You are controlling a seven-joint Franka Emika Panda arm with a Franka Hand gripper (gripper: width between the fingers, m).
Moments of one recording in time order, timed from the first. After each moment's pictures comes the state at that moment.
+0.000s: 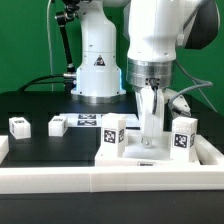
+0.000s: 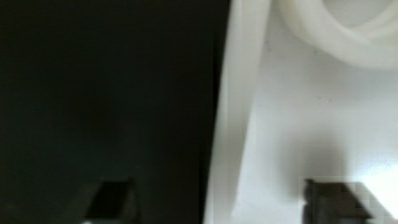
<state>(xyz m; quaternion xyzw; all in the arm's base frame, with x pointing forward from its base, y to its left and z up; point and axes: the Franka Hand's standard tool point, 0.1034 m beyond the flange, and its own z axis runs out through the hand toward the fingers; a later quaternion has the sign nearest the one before) 0.481 0.064 0.010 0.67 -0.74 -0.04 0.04</state>
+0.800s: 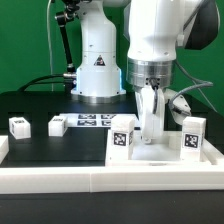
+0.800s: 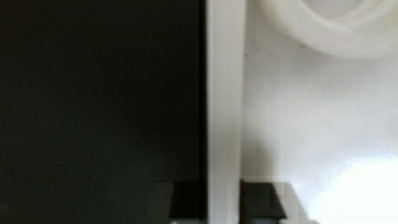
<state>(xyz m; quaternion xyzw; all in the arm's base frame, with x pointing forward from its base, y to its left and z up) 0.483 0.064 0.010 0.67 -0.74 -0.04 0.04</state>
